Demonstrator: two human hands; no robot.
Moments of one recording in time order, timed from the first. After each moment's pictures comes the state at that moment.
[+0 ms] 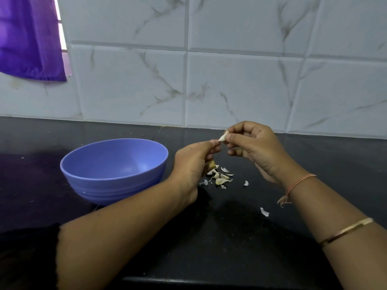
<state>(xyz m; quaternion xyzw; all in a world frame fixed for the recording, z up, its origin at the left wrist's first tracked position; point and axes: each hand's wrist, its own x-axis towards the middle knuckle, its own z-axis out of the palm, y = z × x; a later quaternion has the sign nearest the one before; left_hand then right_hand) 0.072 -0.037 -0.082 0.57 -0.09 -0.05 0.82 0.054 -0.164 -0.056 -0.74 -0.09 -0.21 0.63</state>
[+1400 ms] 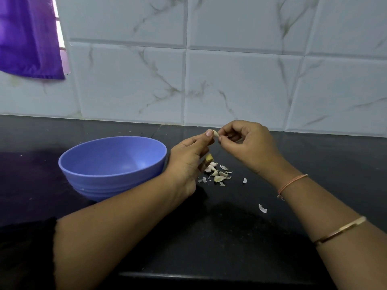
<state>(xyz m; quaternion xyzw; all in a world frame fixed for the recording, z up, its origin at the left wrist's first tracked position) 0.070 -0.033 -0.077 0.53 -0.10 -0.06 0.84 0.055 -0.160 -0.060 -0.85 -0.14 -0.34 0.38</state>
